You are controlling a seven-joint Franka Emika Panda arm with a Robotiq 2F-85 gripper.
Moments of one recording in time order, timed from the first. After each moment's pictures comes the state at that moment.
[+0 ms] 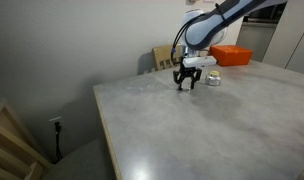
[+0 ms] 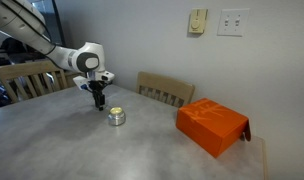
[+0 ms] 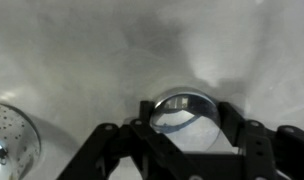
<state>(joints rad) 0.28 0.99 -0.01 -1.28 0.03 2.23 0.53</state>
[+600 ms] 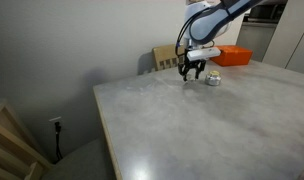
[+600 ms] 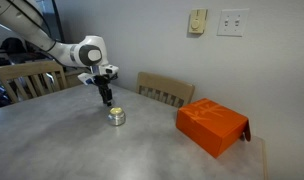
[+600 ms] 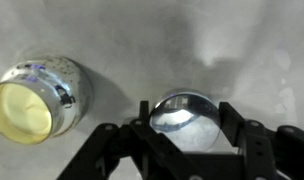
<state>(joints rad) 0.31 0.93 -0.09 -1.30 -0.05 2.24 0.55</state>
